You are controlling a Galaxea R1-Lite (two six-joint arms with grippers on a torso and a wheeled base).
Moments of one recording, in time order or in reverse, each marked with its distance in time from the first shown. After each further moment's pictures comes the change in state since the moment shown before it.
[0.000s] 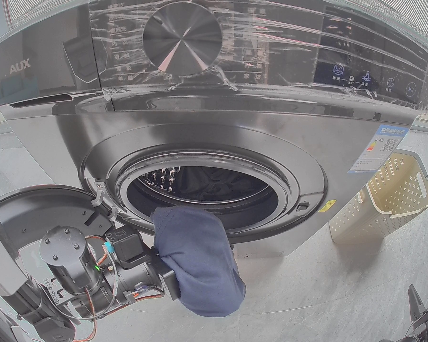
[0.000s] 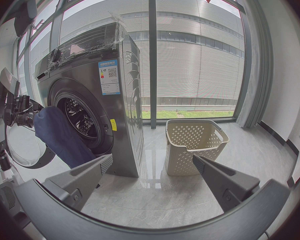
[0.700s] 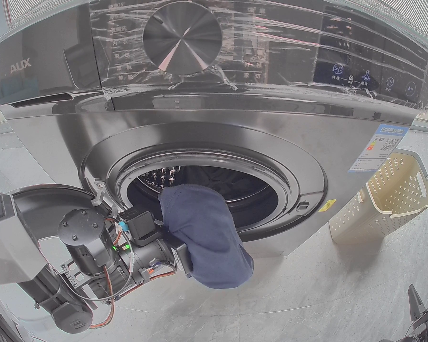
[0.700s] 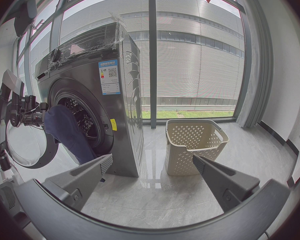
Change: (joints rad) left arm 0.041 0.090 -0.141 -0.001 0.020 -0.006; right arm 0.000 0.001 0.000 0.000 0.000 0.000
